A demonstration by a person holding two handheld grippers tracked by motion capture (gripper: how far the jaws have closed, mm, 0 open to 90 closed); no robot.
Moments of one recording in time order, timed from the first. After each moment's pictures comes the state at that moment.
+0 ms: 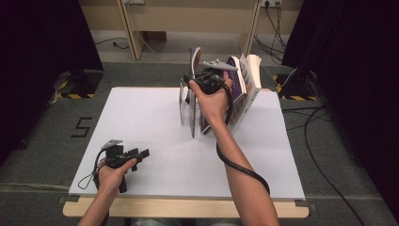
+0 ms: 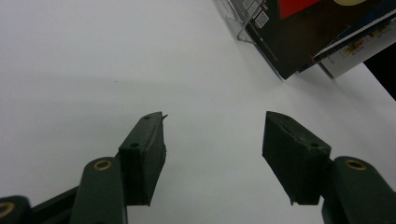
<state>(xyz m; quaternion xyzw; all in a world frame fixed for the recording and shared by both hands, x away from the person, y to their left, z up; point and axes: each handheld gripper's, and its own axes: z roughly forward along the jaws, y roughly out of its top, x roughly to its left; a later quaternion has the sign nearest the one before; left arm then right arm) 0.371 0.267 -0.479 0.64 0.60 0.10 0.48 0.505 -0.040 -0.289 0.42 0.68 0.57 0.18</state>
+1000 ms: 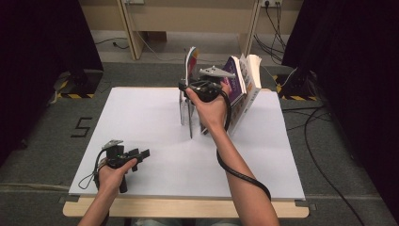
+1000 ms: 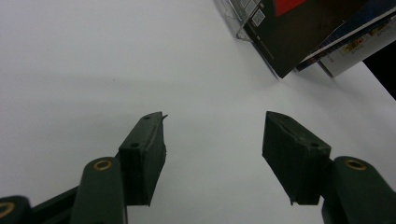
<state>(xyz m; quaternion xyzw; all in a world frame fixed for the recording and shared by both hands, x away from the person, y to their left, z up) 0.371 0.267 -0.479 0.64 0.60 0.10 0.48 0.491 -0.036 -0.299 0.39 0.69 0.58 0.17</state>
